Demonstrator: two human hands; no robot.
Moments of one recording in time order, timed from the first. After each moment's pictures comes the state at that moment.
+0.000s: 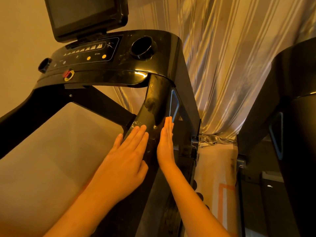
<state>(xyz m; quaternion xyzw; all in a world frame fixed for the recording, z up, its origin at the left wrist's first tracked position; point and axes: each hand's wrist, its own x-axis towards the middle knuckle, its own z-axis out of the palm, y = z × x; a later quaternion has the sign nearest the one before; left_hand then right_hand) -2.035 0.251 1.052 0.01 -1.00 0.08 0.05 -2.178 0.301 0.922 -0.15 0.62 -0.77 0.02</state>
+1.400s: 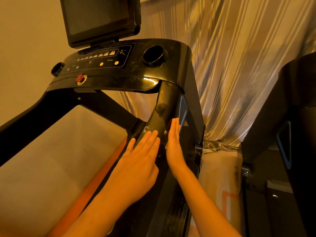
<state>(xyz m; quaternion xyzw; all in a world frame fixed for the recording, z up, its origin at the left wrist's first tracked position) -2.035 0.243 1.047 -0.02 -0.99 0.09 0.10 -2.163 0.313 0.957 -0.18 0.62 -0.76 0.07</state>
